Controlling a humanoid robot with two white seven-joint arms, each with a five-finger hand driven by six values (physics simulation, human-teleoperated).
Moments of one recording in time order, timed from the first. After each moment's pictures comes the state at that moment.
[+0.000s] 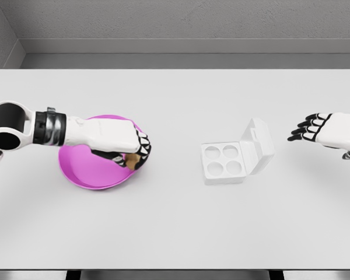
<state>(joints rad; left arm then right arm) -0.83 0.78 -0.94 -1.62 -0.21 -0.61 -0.61 -0.30 -1.12 0.30 -1.70 0.47 -0.61 0.61</state>
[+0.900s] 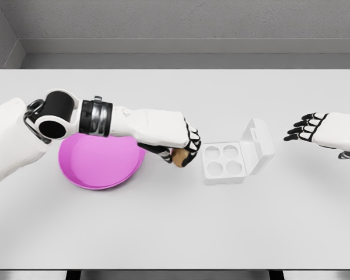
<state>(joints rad) -0.90 0.55 -0.95 -1.59 -0.19 -0.61 -0.61 -0.31 -1.11 0.30 -1.71 0.46 -0.61 0.61</state>
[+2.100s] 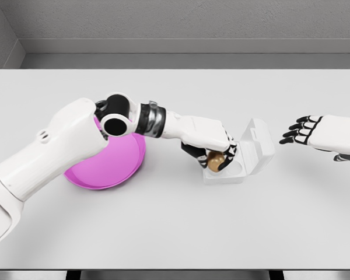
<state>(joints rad) -0.95 0.27 -1.05 -1.28 -0.26 -0.61 -0.61 -0.31 -1.10 0.32 -1.73 0.46 -0.61 0.61</state>
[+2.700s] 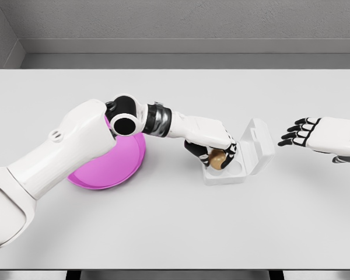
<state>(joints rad) -0.96 0.21 -1.05 -1.16 -0.29 -0.61 -0.61 -0.31 -1.10 0.32 -1.74 0.46 -0.61 0.61</state>
